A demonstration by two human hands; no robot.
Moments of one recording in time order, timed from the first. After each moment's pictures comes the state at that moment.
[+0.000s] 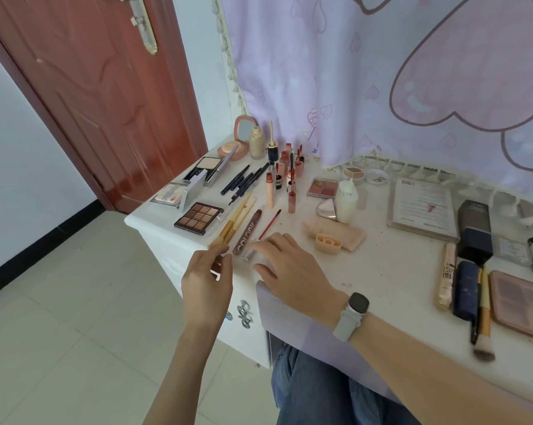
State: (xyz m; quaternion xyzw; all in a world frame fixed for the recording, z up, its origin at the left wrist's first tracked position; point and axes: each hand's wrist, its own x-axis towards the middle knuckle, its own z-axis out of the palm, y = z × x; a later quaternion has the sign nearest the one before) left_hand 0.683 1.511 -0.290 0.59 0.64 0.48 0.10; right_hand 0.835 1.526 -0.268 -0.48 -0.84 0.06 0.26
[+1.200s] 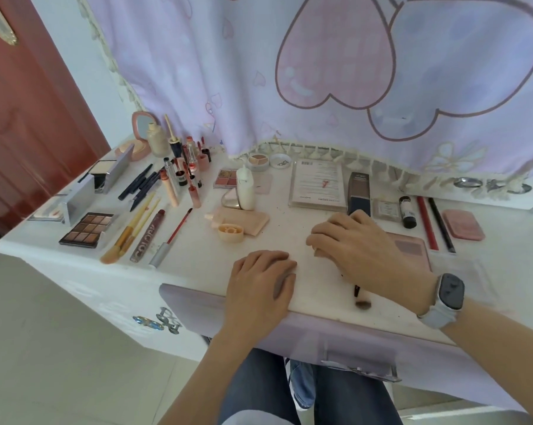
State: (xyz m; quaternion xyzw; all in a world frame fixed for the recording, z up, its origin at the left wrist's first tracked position) left_hand 0.847 1.475 -0.295 0.84 0.43 0.30 0.12; right_hand 1.039 1.458 -0.231 -0.49 -0.85 -0.18 0.10
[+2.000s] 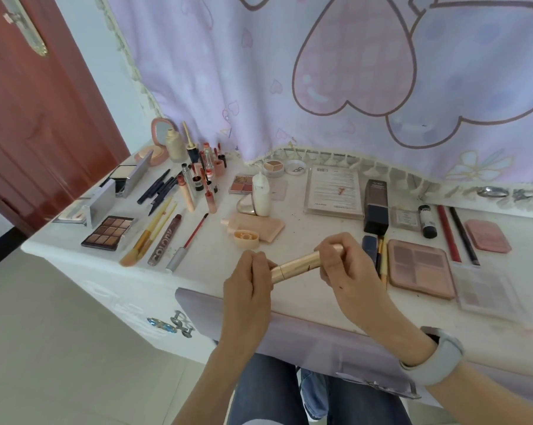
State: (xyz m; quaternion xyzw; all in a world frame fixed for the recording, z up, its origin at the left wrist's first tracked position) left_hand 0.833 1.470 -0.269 0.62 0.49 0.49 0.36; right_hand 0.979 1.441 -0.244 -0.53 -0.55 0.35 0.54
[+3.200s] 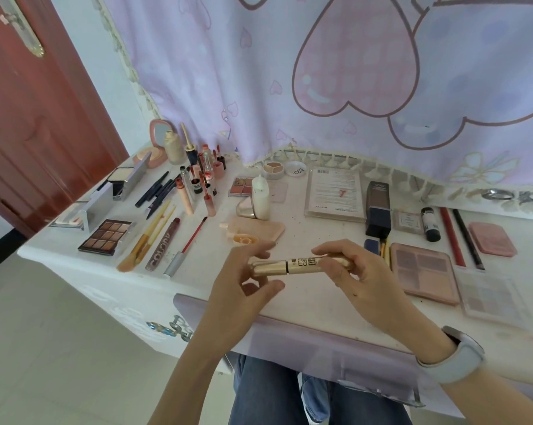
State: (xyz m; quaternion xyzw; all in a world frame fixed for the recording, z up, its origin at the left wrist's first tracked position) left_hand 0.804 1.485 -0.261 0.68 0.41 0.41 0.46; right_hand 1.002 1.441 -0.239 -0.56 -0.65 0.26 0.44
